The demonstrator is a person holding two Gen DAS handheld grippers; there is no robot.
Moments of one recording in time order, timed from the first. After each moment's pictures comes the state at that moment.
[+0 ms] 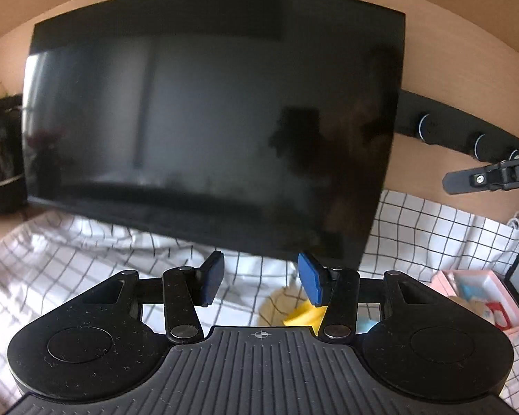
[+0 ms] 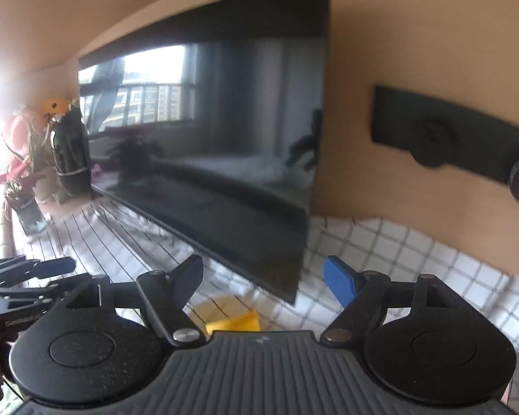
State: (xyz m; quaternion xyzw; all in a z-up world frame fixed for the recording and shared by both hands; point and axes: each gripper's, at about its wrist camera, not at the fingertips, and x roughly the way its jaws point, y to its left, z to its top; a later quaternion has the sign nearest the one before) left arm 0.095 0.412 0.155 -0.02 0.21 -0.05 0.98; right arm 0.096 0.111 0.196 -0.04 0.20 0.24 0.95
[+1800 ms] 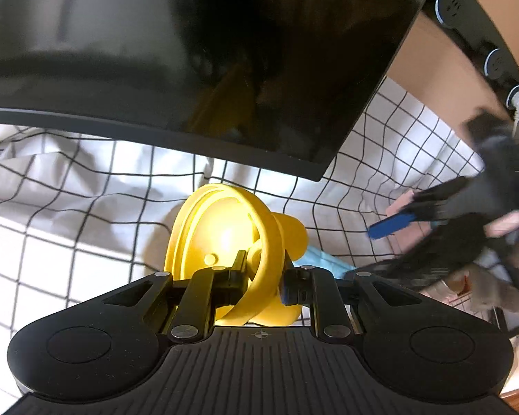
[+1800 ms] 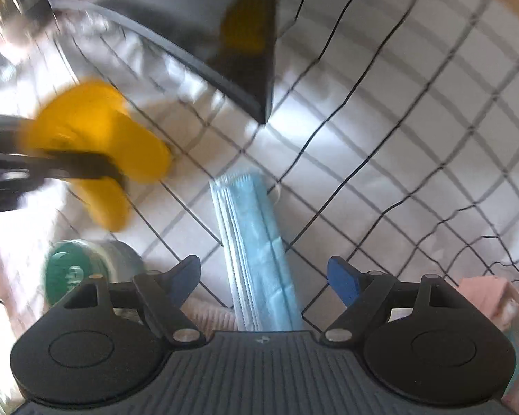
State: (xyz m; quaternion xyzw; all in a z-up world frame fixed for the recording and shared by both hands) left arm 0.245 0.366 0.060 -0.08 0.43 -0.21 0.88; right arm 0.276 0.143 0.011 -0.16 0.55 0.26 0.78
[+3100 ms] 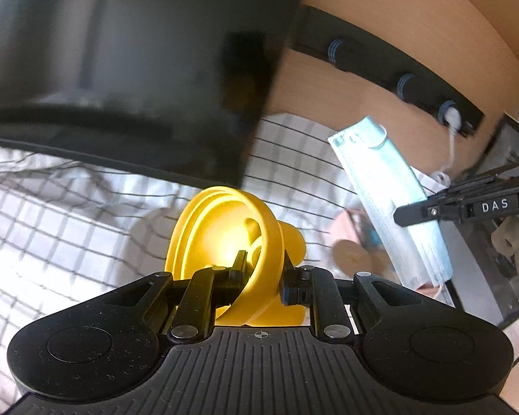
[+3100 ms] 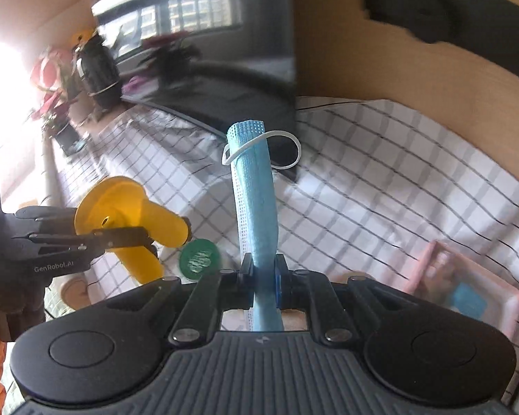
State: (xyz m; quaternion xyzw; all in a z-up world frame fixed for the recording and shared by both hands) left arm 0.090 0.293 0.155 -0.07 0.35 -0.17 0.92; right arm 0.106 0.005 0.173 -0.04 0.40 0.31 0.86
